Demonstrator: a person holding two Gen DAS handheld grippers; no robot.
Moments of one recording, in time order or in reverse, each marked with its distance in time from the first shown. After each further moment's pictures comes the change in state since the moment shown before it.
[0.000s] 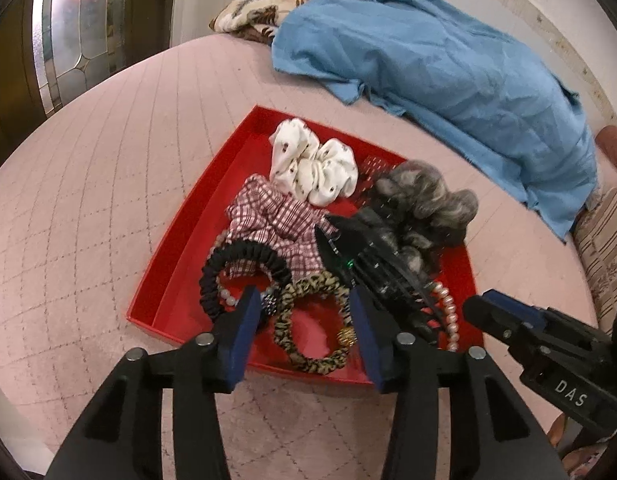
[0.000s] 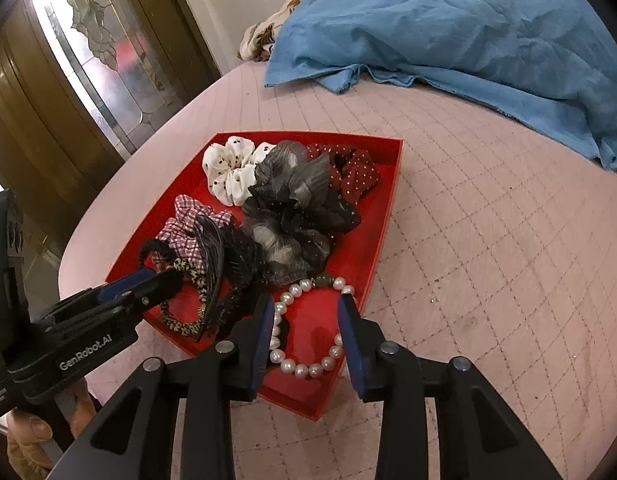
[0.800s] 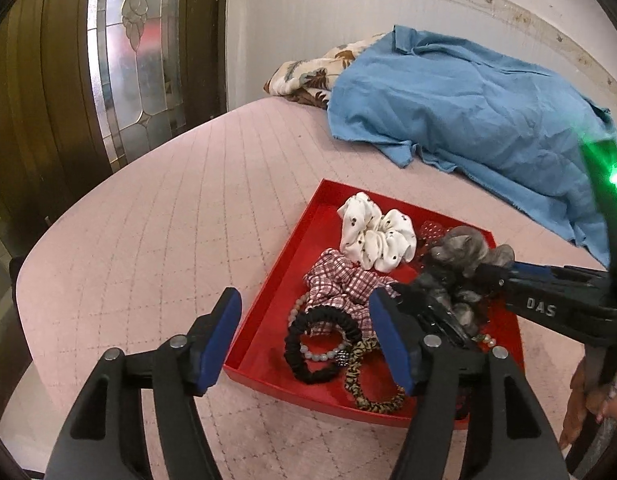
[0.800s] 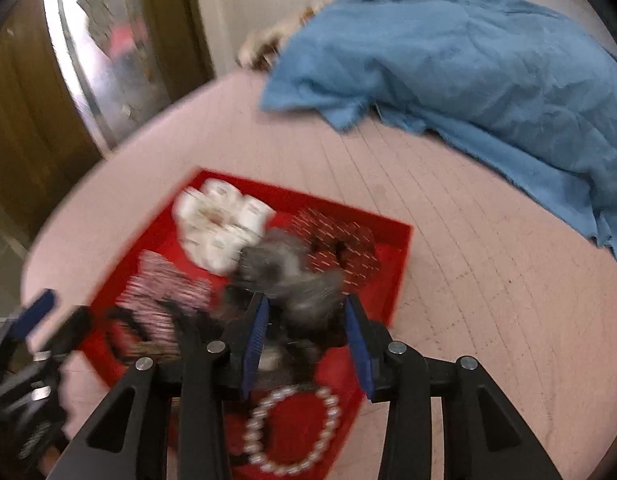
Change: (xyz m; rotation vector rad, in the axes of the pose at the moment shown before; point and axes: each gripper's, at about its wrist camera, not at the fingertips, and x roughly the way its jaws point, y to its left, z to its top) left arm -0.028 0.008 0.011 0.010 -0.208 0.251; right arm 0.042 0.013 0.068 -0.122 0.004 -0.154
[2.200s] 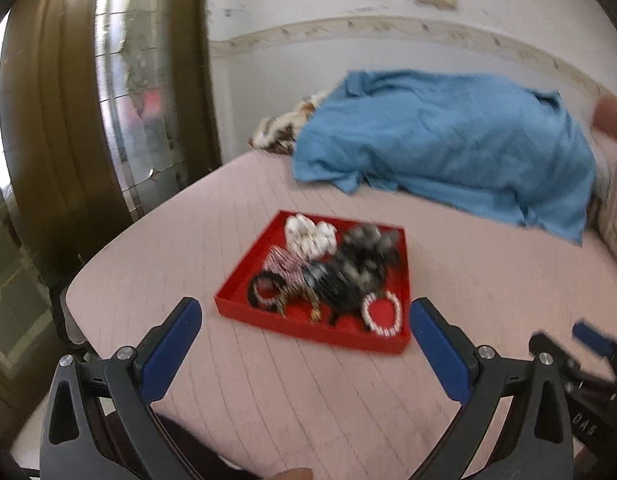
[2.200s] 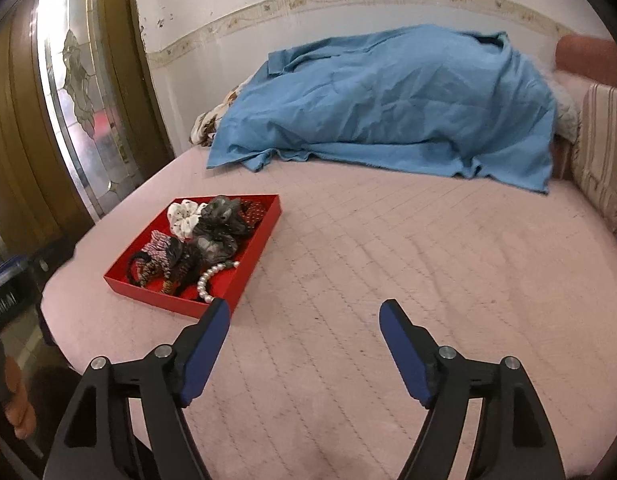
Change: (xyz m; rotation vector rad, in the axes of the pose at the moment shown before) left arm -0.160 -0.084 -0.059 0.140 -0.145 0.027; right arm -0.190 -0.067 -0.179 0.205 -0.302 -0.093
